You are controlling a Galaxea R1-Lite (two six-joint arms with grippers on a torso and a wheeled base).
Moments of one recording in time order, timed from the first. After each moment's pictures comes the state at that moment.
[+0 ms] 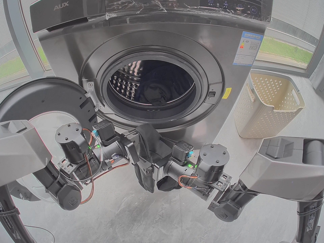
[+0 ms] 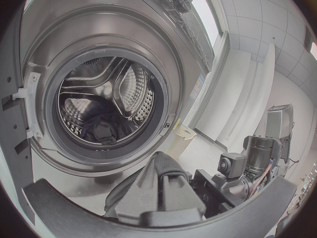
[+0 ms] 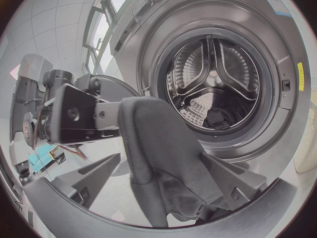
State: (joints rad) left arm -0.48 2.00 -0.57 -1.55 -0.32 -0.17; right arm 0.83 2.29 -0.89 -1.49 -0.03 0.08
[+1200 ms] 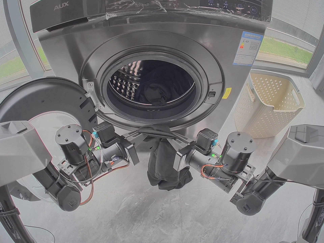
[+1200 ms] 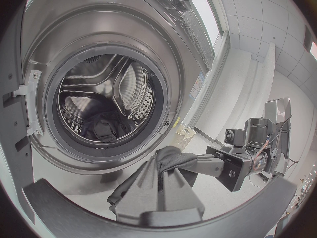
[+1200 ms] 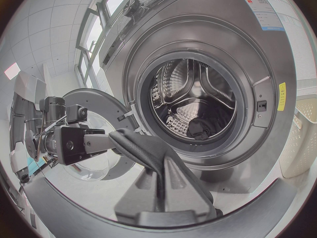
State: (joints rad) left arm -0.49 2.00 -0.56 -1.55 -0.32 -0.17; right arm 0.75 2.14 -0.75 -1.49 -0.04 0.08
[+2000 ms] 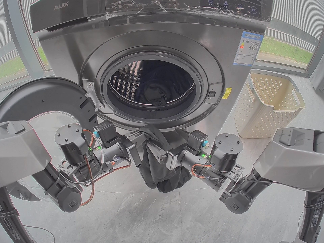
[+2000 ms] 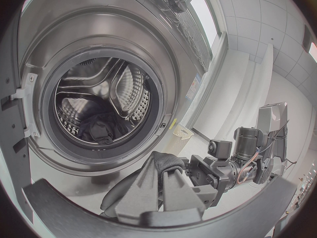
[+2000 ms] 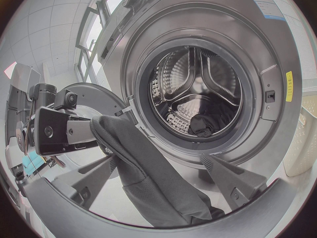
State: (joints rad) left arm -0.50 1.98 -0.56 -1.55 -0.32 -0.18; right arm 0.75 2.23 -0.85 -1.48 -0.04 0.08
